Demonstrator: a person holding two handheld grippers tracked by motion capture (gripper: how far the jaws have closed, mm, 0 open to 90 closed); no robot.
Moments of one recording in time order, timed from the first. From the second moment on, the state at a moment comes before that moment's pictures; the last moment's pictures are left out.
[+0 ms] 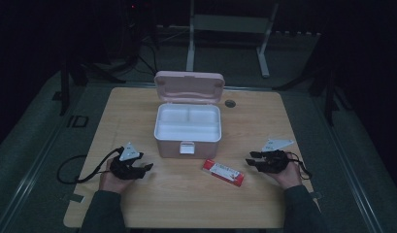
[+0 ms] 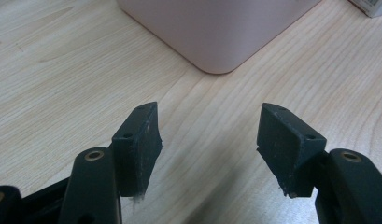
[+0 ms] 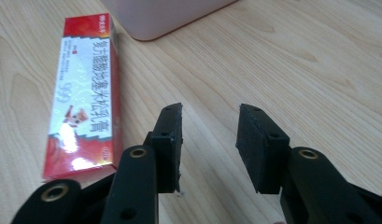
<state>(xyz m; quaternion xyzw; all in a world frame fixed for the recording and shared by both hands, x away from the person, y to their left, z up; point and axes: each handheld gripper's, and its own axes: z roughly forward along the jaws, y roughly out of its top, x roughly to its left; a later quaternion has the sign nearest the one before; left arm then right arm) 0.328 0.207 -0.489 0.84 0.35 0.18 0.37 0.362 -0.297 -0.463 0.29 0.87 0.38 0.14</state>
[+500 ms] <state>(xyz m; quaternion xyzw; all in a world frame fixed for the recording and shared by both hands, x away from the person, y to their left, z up) 0.321 0.209 -0.486 0.84 0.35 0.20 0.37 0.347 -0.263 -0.449 0.26 0.89 0.35 0.14</state>
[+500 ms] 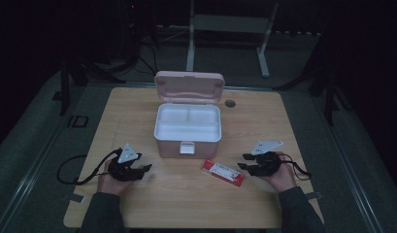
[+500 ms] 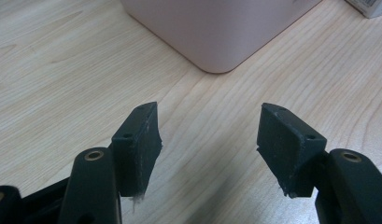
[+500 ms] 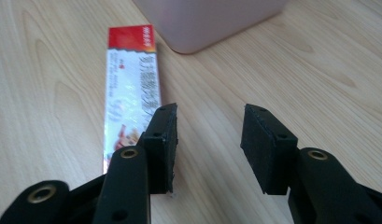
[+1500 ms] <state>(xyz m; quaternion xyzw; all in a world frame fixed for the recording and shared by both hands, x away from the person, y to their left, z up) 0.321 0.205 -0.485 0.84 0.34 0.19 0.37 0.349 -0.181 -0.471 0.20 0.93 0.28 0.10</state>
